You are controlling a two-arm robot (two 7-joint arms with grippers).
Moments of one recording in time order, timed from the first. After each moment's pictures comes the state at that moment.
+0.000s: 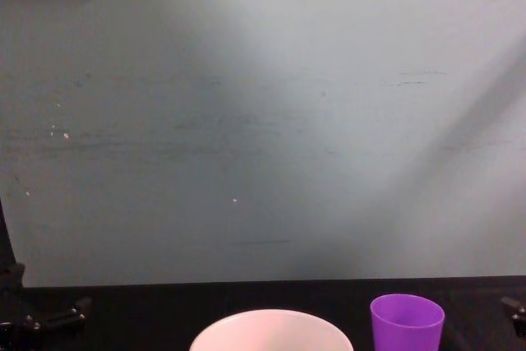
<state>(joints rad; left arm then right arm) -0.20 0.60 0.45 -1.41 -0.25 -0.12 0.03 0.20 0.60 -0.45 -1.41 0.25 -0.12 -0.03</state>
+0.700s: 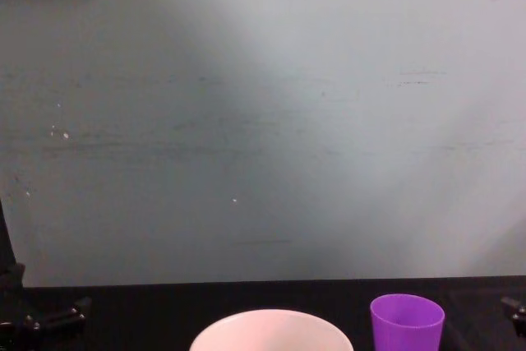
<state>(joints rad) -0.20 0.60 0.45 -1.41 -0.25 -0.12 0.03 0.20 0.60 -0.45 -1.41 0.25 -0.12 -0.03</state>
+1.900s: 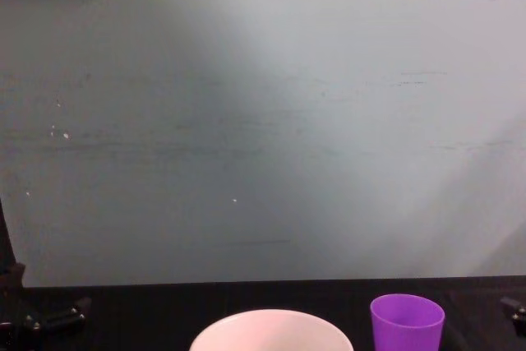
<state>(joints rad) -0.20 0.60 0.45 -1.41 -0.25 -0.12 0.03 0.20 0.60 -0.45 -1.41 0.25 -0.12 -0.03</state>
